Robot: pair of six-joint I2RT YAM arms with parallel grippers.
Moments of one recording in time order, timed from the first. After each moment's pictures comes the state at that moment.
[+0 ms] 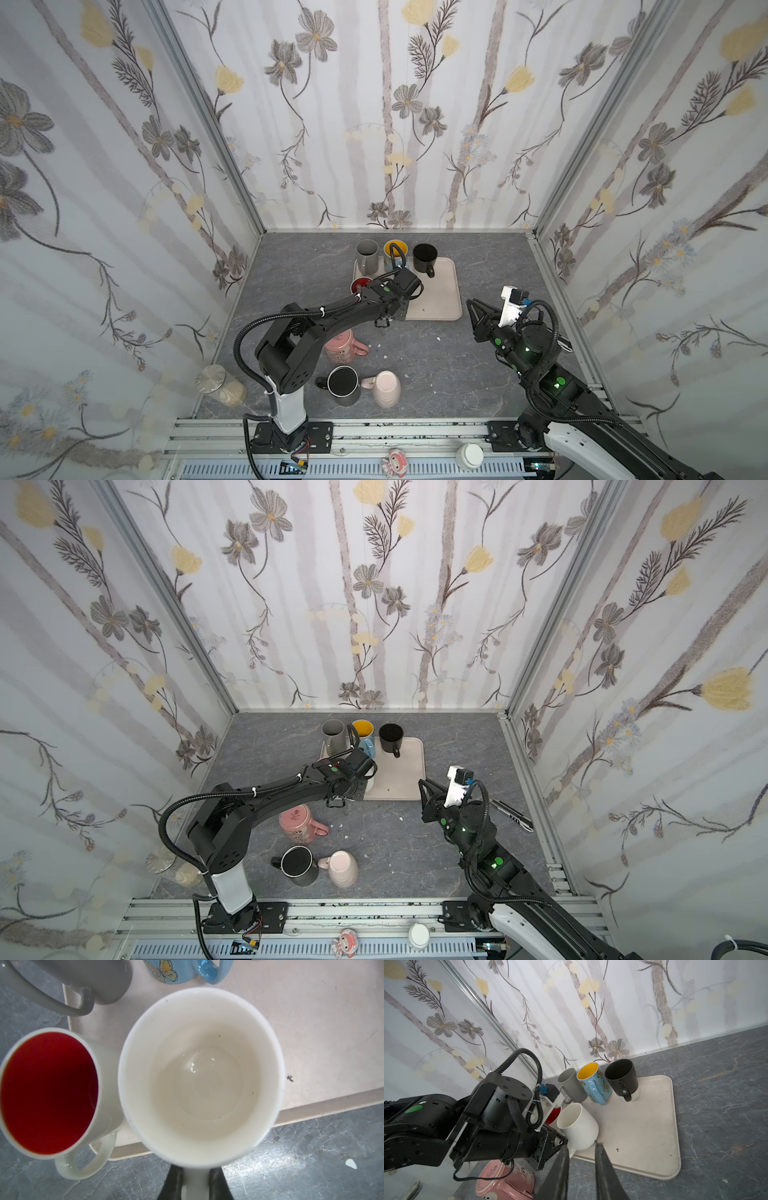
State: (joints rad) left arm -0.79 1.83 1.32 -0.64 -0.29 -0.44; right arm 0.67 0.58 0.40 0.11 0.16 0.54
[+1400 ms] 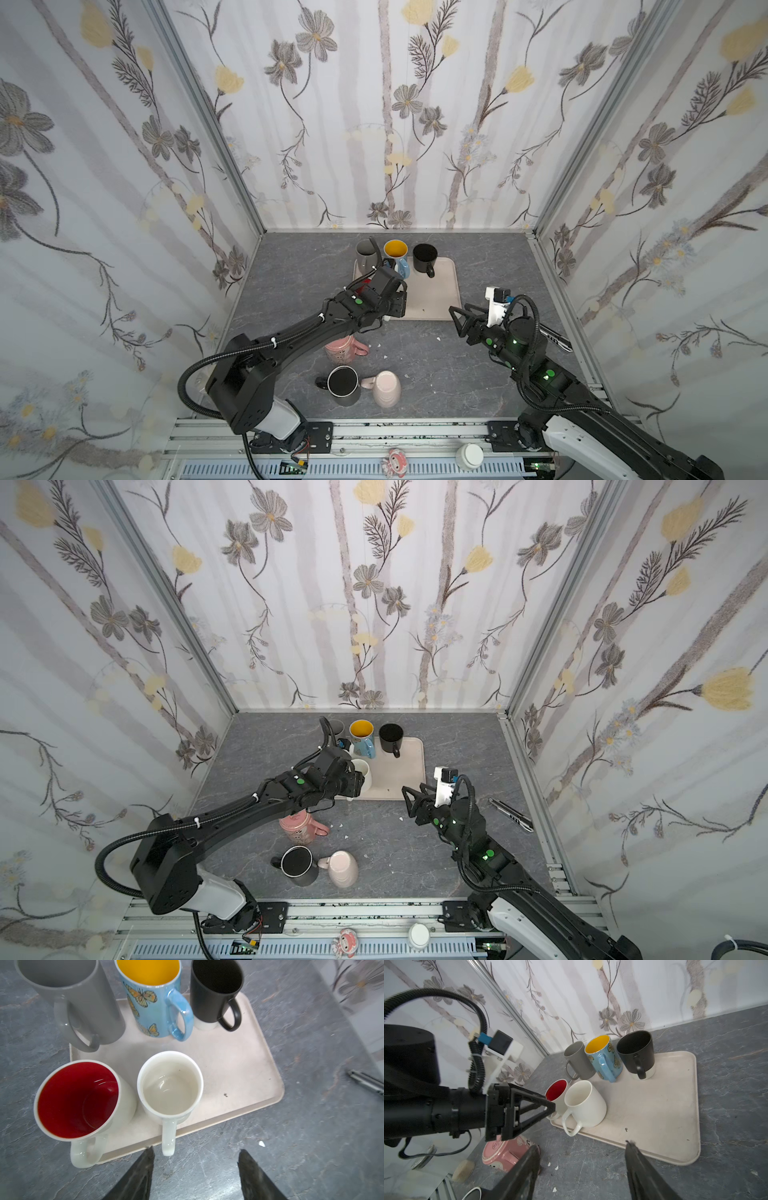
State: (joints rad) left arm -0.78 1.43 1.05 -0.35 -0.15 -0.48; right arm 0.65 0.73 0.40 0.15 -0.03 0.54
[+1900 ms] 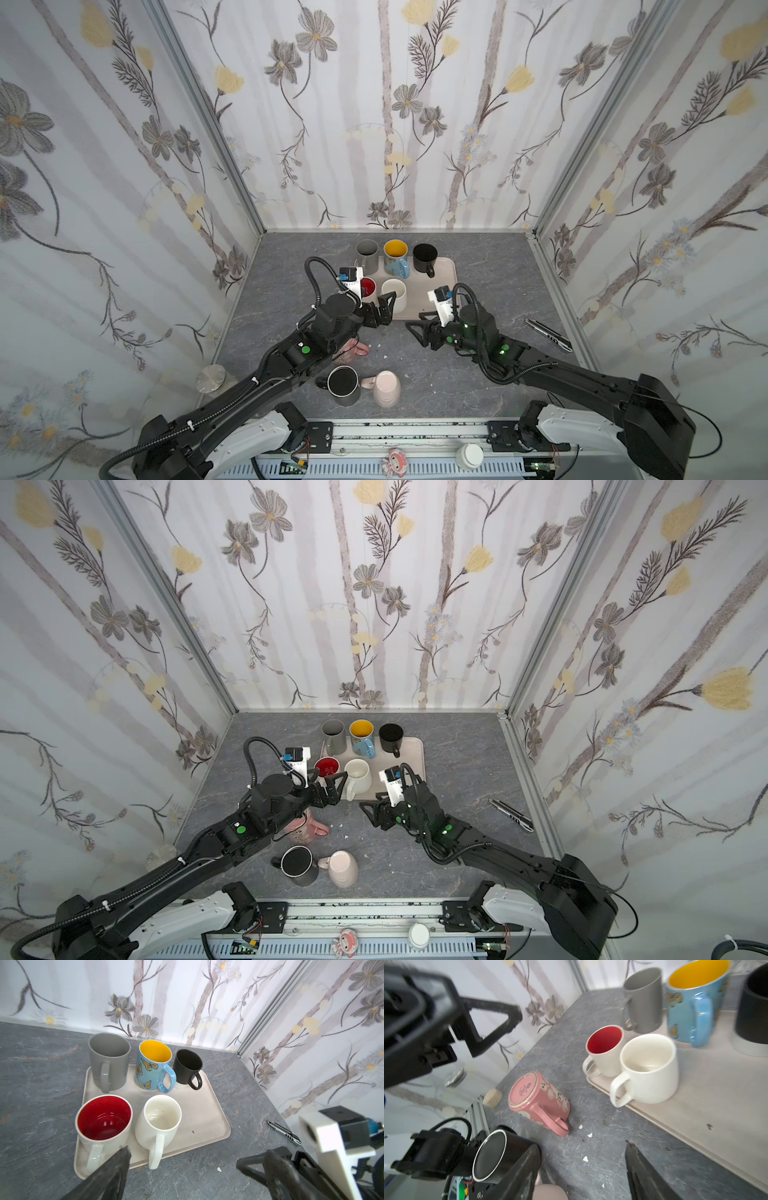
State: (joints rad) left arm -0.78 0.91 0.69 -0.05 -0.21 -0.53; right arm 0.88 1.24 0.63 0.23 -0.19 0.41
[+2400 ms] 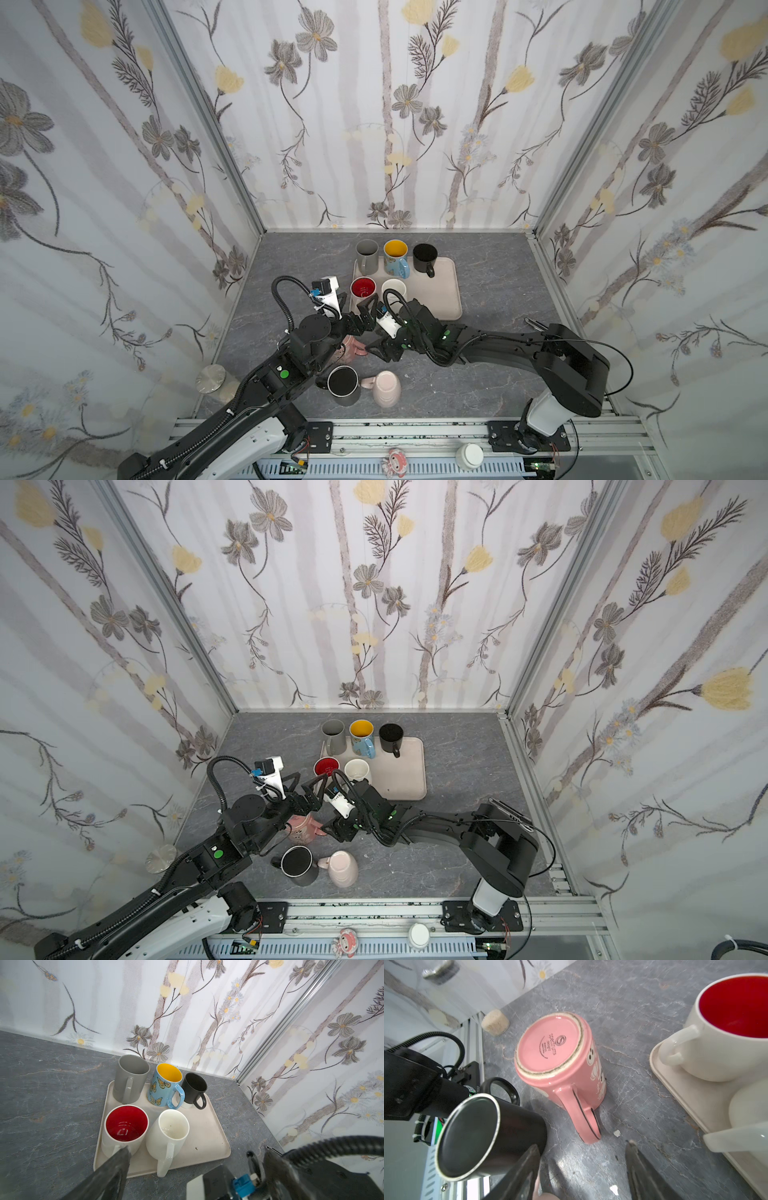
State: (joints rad) left arm -0.78 0.70 0.58 -0.01 -0.30 -0.56; right arm 1.00 1.69 0.94 0.14 -0.31 0.11
